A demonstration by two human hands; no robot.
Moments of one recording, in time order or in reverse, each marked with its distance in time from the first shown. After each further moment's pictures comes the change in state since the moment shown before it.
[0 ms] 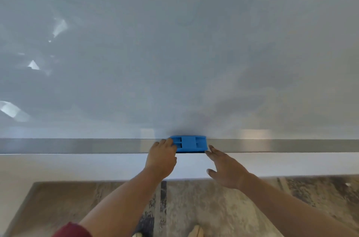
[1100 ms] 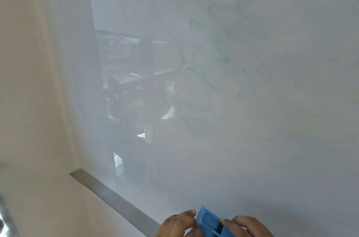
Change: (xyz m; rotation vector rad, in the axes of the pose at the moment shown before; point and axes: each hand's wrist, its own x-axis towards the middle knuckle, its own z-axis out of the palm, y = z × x) left_hand -0.083 -0.149 -0.042 0.878 1.064 -0.129; right_hand 0.005 -0.139 -0.130 -0.193 0.858 -1.070
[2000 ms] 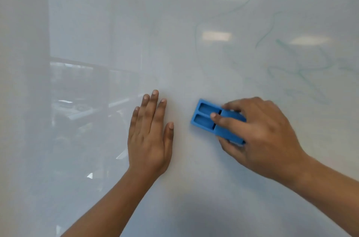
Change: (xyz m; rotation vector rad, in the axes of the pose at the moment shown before) left_hand 0.236 -0.331 0.049 -0.663 0.466 -0.583; right_hand 0.332 -0.042 -0.155 -0.719 0.541 -0.138
